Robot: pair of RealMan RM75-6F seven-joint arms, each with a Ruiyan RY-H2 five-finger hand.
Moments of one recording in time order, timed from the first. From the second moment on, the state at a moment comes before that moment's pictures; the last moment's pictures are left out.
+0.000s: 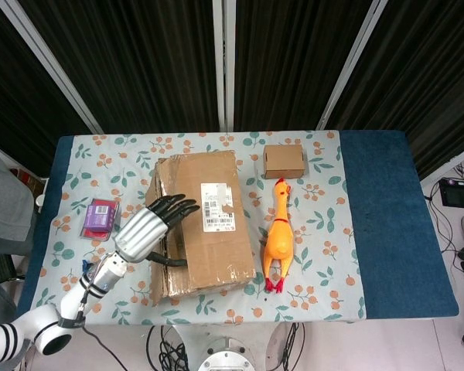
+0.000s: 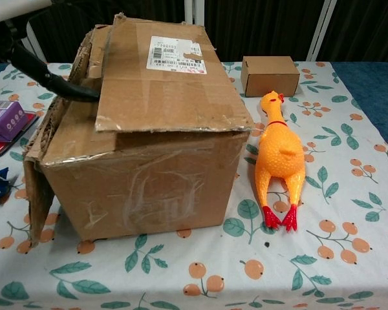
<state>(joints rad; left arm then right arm) -0.63 -1.33 -0.12 -1.67 1.67 1.22 0.03 -0.06 -0.91 0.15 -1.66 -1.53 1.74 0.25</state>
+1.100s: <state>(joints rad) -0.86 -1.68 -0.38 -1.56 1.56 1.30 0.13 -0.07 -0.94 0.15 -1.57 -1.51 1.75 0.36</state>
